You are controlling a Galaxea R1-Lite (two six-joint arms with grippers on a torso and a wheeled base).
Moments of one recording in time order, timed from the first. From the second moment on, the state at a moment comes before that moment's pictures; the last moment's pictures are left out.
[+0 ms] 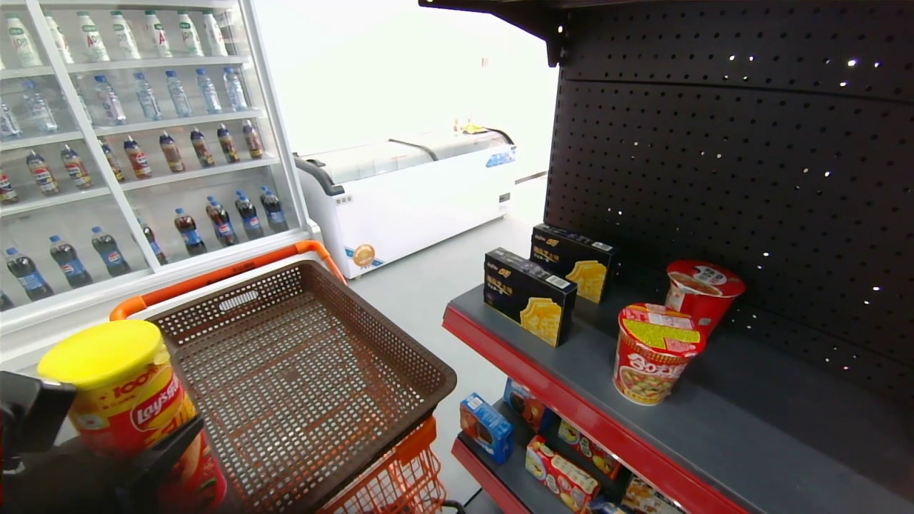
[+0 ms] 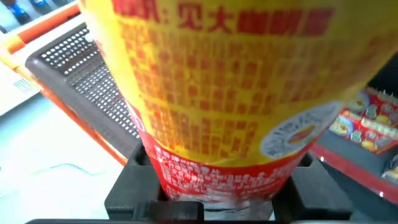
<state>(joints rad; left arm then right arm) -0.10 1.11 -0.03 -0.86 0.03 0.05 -0.01 0.00 0.00 0.01 -0.02 0.00</state>
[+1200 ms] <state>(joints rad) -0.15 0.85 0.00 -0.71 -0.08 -0.12 -0.01 0.00 0.00 0.01 -0.02 0.00</state>
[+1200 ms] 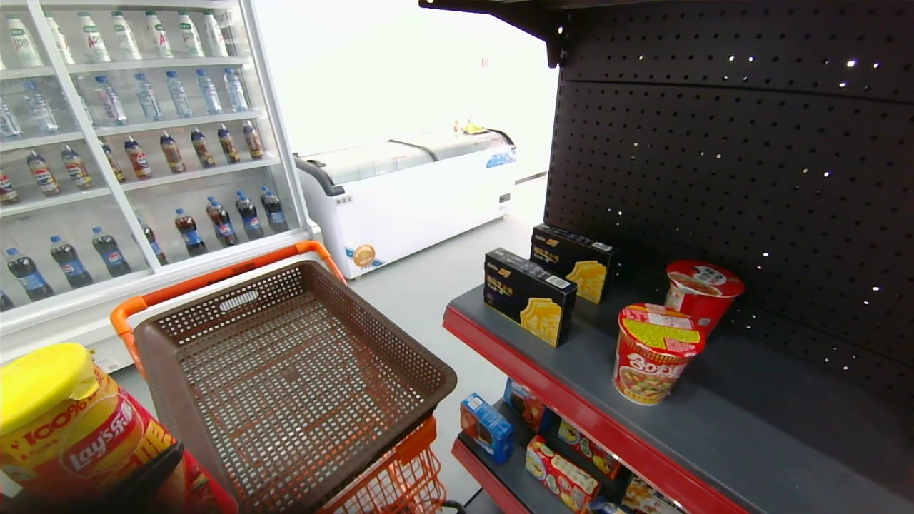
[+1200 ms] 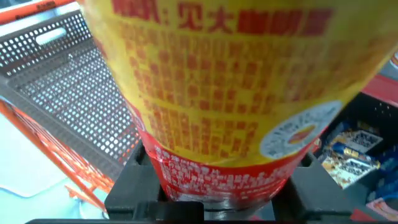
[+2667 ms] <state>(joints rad) -0.14 0.85 -0.04 -0.67 -0.07 -0.12 -0.01 0.00 0.00 0.01 -0.02 0.00</state>
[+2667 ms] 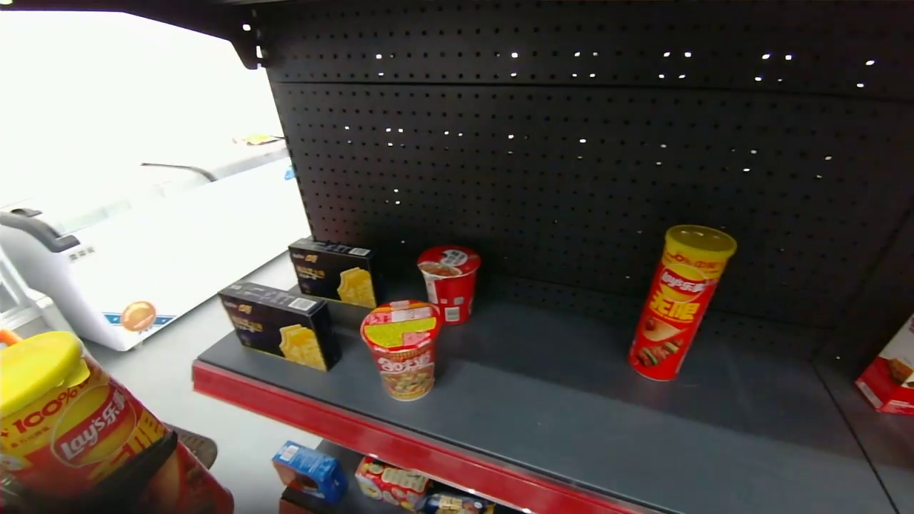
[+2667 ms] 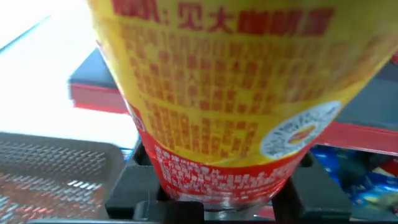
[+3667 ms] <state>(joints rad) -0.13 0.85 -0.04 -0.67 -0.07 -0.12 -0.01 0.00 0.00 0.01 -0.02 0.00</state>
